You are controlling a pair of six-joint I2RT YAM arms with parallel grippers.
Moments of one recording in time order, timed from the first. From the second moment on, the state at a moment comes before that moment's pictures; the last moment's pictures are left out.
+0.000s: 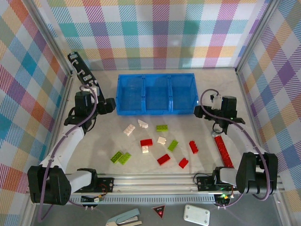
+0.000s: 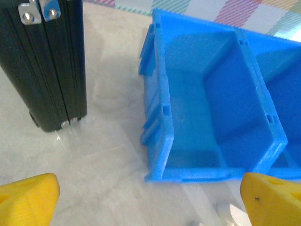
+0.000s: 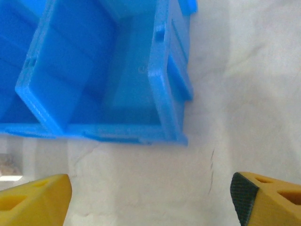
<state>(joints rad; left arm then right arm) -0.08 1.14 0.87 -0.34 0.12 -0.25 -0.02 1.22 0.72 -0.26 -0.40 0.17</state>
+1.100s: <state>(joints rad) -0.08 1.02 0.94 -0.70 0.14 -0.01 0.25 1.07 0.74 -1.02 -0.24 1.22</state>
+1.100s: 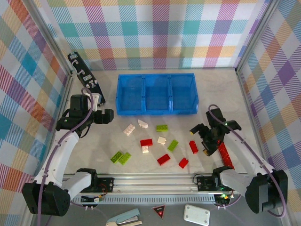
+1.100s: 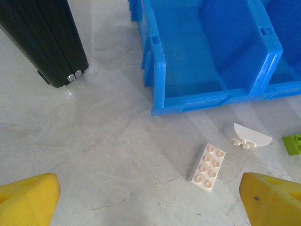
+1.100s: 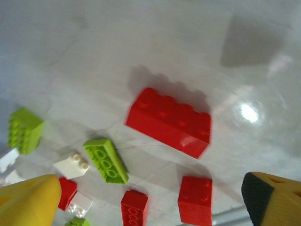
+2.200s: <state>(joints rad) -0.07 1.00 0.94 -0.70 0.04 0.00 0.26 1.34 0.67 -0.81 -0.31 1.47</state>
